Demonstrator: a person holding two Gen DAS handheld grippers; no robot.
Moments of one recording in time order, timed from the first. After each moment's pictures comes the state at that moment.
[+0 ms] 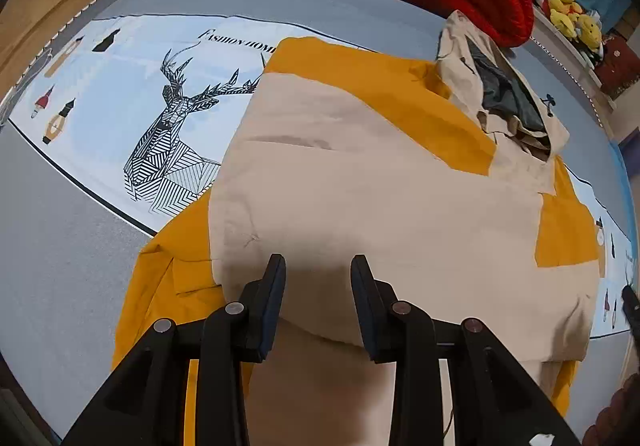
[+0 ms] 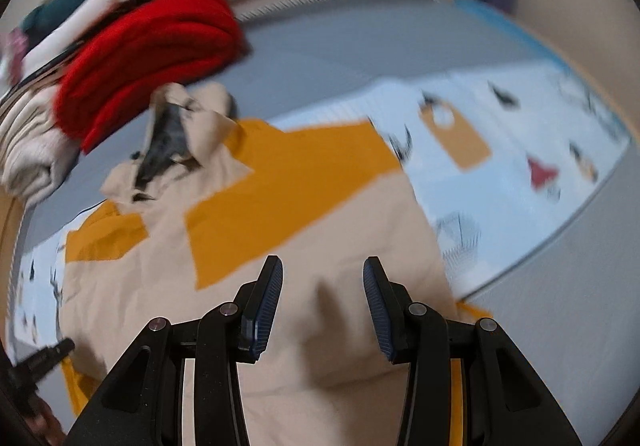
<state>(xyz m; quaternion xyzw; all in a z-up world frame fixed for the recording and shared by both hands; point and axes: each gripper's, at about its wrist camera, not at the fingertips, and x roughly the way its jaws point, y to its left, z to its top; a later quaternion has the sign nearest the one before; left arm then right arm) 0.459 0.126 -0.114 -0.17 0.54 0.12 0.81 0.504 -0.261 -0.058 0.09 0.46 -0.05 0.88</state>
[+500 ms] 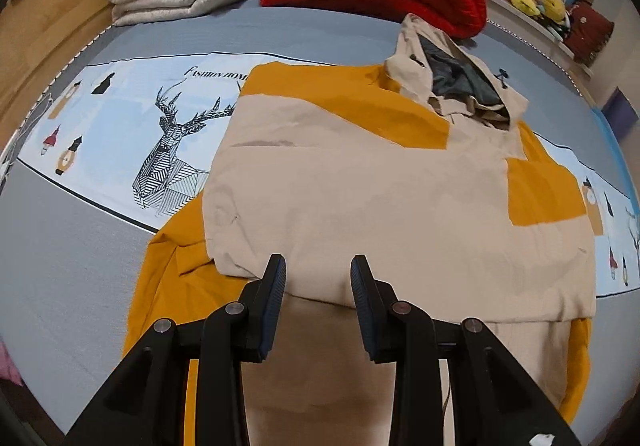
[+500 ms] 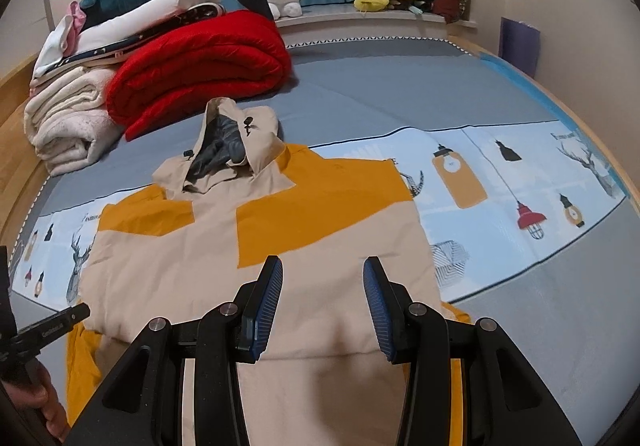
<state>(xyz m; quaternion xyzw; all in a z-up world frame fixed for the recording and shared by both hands) 0.426 0.082 -0.089 -0.10 0.51 0.10 0.85 0.443 -0.245 -0.018 0.06 0.41 -0.02 0.91</state>
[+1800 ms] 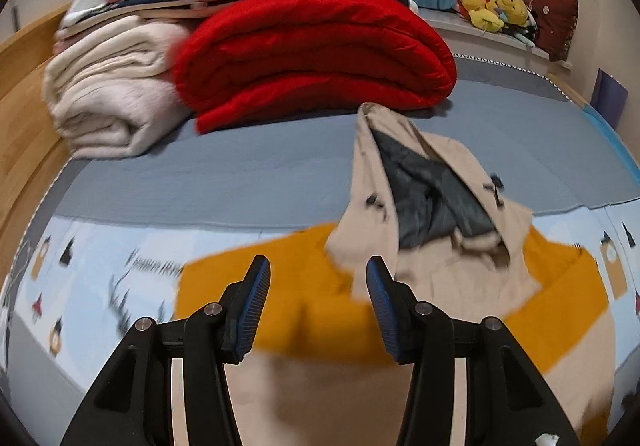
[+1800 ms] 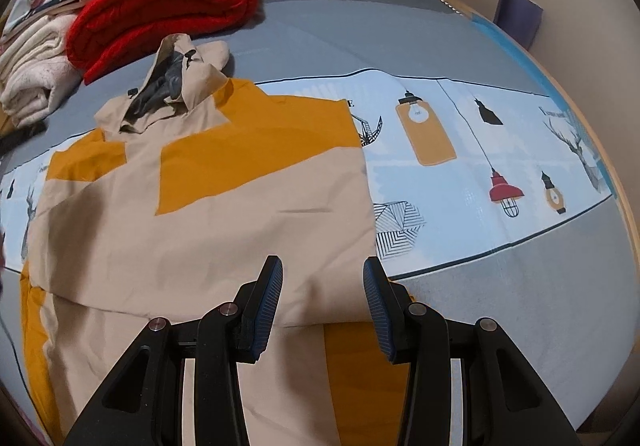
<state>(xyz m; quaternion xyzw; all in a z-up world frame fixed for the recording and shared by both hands) 0.624 0.043 -0.053 0.01 0.42 0.06 0.91 0.477 -0.294 -0.069 0.01 0.52 -0.04 0.86</state>
